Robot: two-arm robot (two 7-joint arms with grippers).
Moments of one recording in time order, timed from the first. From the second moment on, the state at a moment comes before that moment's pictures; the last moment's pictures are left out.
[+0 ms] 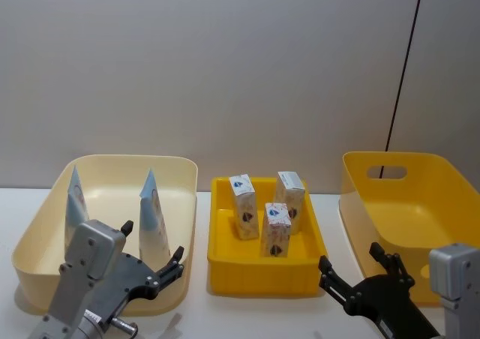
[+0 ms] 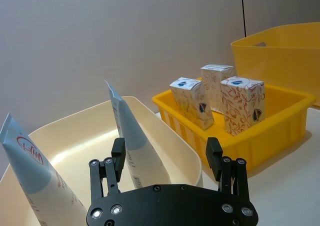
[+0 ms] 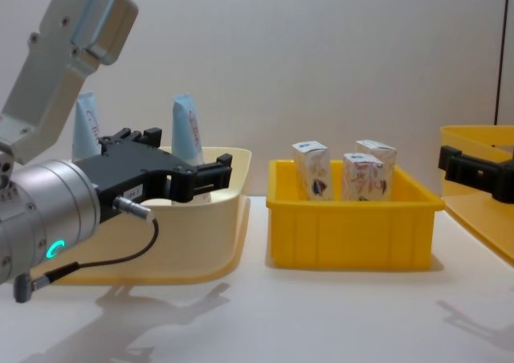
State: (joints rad) left arm -0.24 0.38 0.45 -1.63 -0.20 0.01 -0.01; right arm -0.01 0.34 -0.23 -1.77 0.29 0.03 0.07
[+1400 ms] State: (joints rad) left arm -0.32 0.32 0.38 -1.52 -0.31 0.09 -0.09; right arm -0.01 0.34 -0.23 -1.77 0.29 0.03 0.07
